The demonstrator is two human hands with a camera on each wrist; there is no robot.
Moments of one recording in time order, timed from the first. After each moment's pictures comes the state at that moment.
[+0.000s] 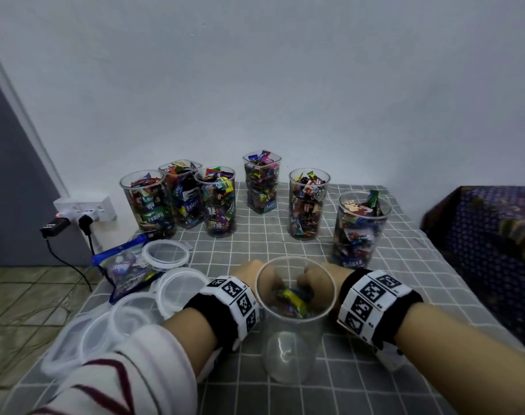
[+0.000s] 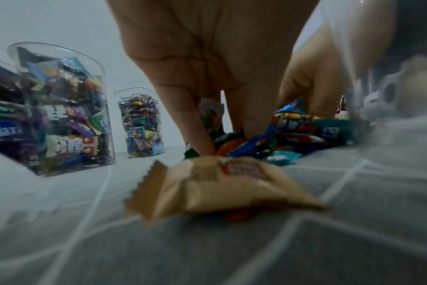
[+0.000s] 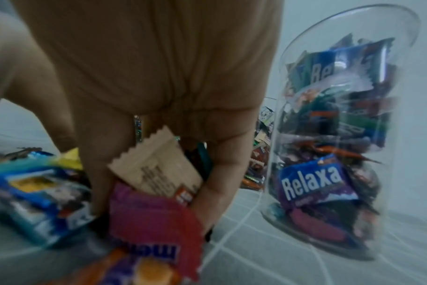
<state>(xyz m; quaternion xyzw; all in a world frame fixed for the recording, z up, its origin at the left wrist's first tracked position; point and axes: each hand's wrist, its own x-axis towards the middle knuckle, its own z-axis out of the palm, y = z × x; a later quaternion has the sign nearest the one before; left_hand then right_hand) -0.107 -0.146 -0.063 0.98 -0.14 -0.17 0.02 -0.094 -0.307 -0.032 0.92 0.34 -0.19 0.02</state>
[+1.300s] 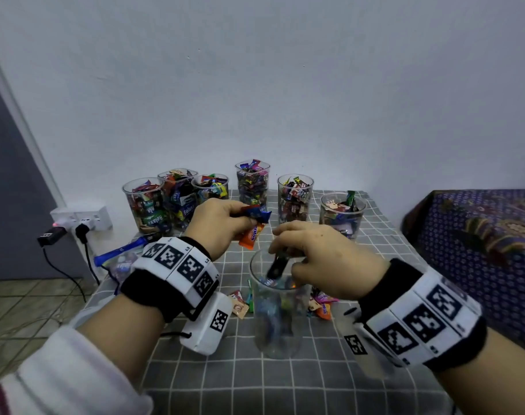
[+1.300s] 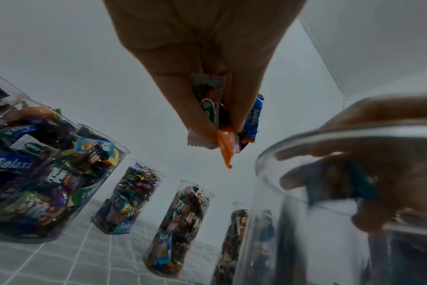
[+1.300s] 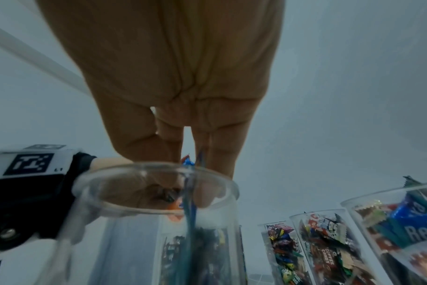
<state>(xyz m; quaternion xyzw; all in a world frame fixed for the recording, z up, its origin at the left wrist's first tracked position) -0.176 -0.135 0.045 0.83 0.00 0.13 0.53 -0.194 -0.323 0.065 0.89 0.41 0.02 -0.18</state>
